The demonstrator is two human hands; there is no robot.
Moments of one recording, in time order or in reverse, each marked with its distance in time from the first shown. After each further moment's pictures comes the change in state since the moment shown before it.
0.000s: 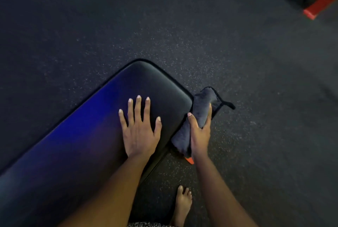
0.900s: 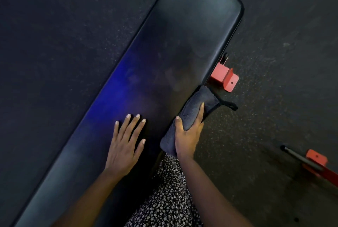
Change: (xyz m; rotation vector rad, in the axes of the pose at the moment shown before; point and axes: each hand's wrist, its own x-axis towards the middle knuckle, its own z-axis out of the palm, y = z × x) left_hand -0.244 -0.321 -0.050 -0.011 -0.174 0.520; right_hand -0.339 0.119 0.113 -0.198 0.174 0.148
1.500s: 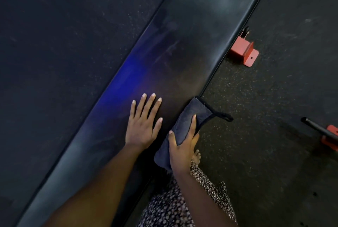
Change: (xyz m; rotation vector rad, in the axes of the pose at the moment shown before) left_hand -0.125 -0.038 0.023 0.102 0.014 -0.015; right_hand -0.200 0.112 0.039 -0.164 -0.059 -0.098
